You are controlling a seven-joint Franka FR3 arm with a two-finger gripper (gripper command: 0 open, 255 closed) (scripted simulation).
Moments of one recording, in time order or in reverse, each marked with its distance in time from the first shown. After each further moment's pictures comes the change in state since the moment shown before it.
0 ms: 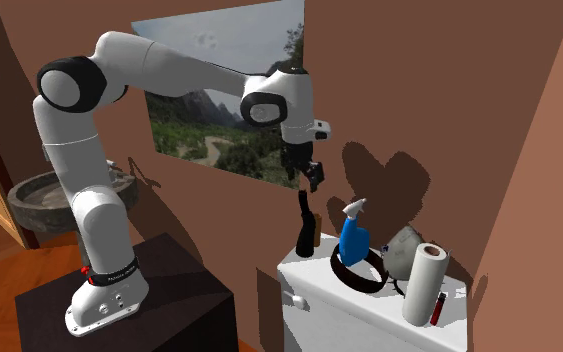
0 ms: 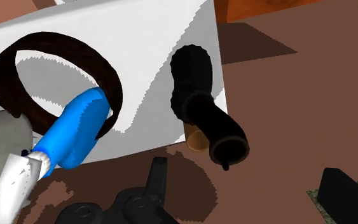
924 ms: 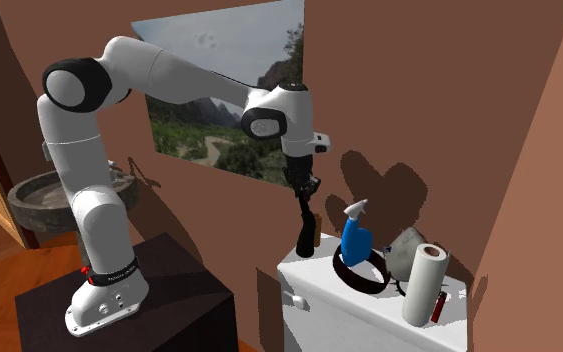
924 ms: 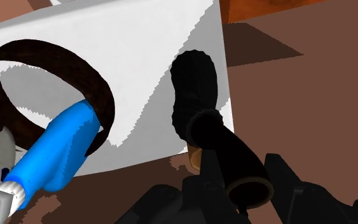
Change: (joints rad) arm -0.001 0.027 -0.004 -0.064 0.031 0.083 -0.034
